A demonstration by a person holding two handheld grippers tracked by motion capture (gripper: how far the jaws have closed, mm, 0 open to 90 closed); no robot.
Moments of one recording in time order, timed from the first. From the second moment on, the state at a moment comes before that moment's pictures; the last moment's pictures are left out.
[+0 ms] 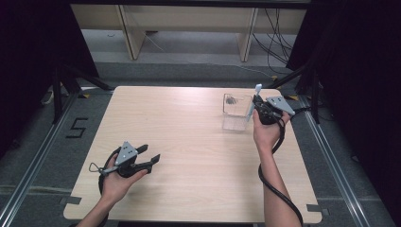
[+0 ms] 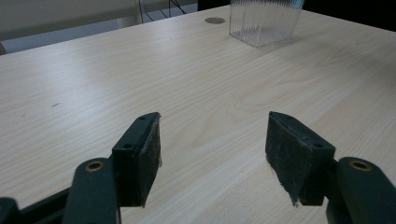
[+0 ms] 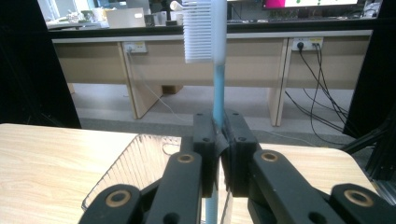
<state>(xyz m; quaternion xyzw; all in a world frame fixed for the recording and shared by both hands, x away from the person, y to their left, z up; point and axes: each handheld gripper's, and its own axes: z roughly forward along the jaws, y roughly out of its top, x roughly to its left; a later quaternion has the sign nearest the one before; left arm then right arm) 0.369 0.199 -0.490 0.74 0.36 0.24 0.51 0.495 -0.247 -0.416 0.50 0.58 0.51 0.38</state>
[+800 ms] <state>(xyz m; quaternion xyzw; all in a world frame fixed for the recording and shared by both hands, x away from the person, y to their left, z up) 0.368 0.199 -0.490 0.74 0.36 0.24 0.51 0.495 -0.248 -0.429 0.51 0.59 0.50 0.38</state>
